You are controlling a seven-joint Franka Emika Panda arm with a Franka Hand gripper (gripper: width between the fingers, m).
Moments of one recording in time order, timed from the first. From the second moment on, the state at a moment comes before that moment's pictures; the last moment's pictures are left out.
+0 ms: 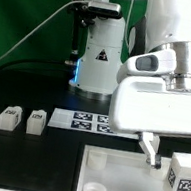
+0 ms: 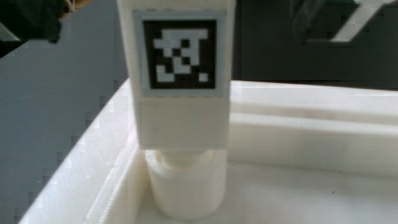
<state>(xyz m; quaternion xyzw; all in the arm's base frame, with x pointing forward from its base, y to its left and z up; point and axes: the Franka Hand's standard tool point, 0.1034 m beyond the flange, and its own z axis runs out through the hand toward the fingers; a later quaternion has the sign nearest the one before) 0.611 0.116 0.078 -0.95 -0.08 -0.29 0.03</state>
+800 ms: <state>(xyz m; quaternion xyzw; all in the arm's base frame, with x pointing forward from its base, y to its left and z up) 0.625 0.119 0.082 -1.00 -0.09 -0.01 0.04</state>
